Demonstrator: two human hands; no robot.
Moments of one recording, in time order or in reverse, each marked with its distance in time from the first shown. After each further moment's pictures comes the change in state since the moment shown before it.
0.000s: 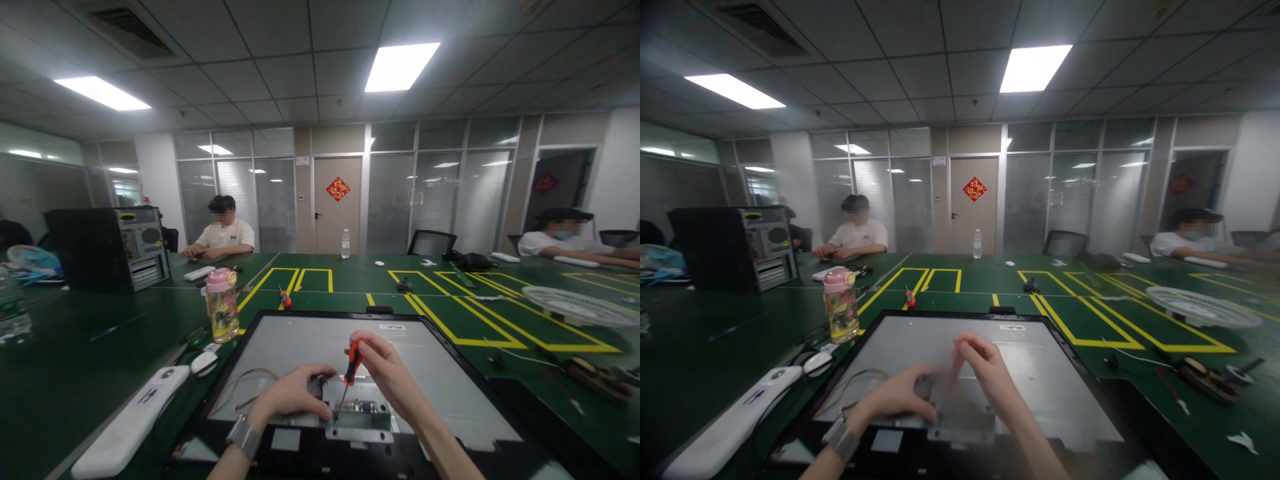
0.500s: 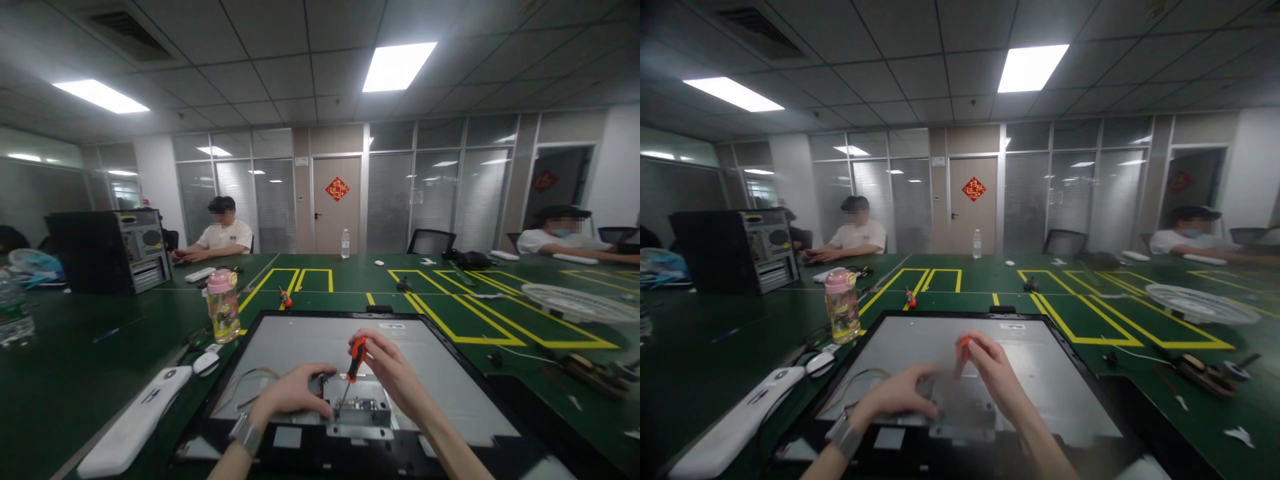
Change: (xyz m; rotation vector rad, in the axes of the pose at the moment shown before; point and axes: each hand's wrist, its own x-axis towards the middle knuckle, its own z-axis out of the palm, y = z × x) left_hand 0.003 -0.006 0.000 0.006 -0.013 0.031; right_hand -0.004 -0.001 -0.007 0.121 -0.063 0.004
